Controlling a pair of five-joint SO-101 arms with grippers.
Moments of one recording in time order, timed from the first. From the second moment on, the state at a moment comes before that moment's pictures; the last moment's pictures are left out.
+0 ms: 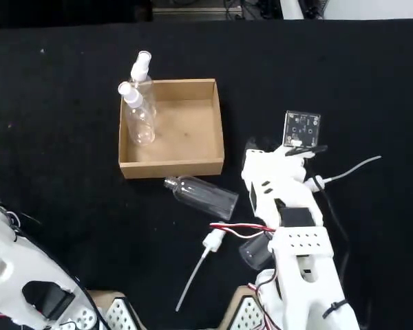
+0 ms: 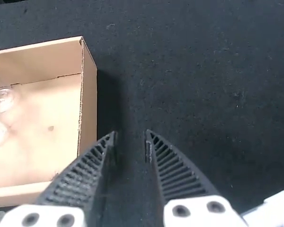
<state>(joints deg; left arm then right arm) -59.7 29.9 71.5 -97.3 -0.6 -2.0 -50.5 76.3 16.5 -8.0</state>
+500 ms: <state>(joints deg) -59.5 30.5 71.8 -97.3 -0.5 -2.0 -50.5 76.3 16.5 -8.0</state>
